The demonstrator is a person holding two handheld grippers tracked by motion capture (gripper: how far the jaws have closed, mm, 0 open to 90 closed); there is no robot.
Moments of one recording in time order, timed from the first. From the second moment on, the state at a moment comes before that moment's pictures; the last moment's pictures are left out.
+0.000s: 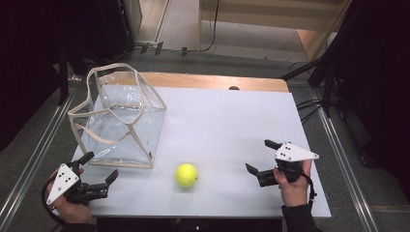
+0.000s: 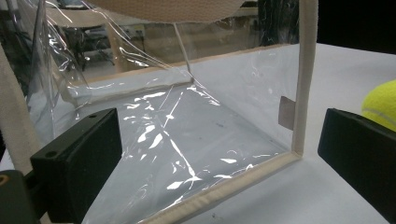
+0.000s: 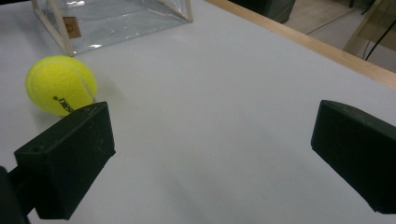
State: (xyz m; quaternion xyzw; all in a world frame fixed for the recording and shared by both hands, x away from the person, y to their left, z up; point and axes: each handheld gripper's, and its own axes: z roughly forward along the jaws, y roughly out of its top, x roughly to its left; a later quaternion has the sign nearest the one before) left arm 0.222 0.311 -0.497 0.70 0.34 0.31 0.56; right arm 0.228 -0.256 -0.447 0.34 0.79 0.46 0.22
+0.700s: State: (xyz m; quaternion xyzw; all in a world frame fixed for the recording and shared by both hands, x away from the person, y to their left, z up) left arm 0.222 0.311 -0.497 0.69 0.34 0.31 0.56; right arm 0.249 -0.198 -0.431 0.30 0.86 0.39 0.16
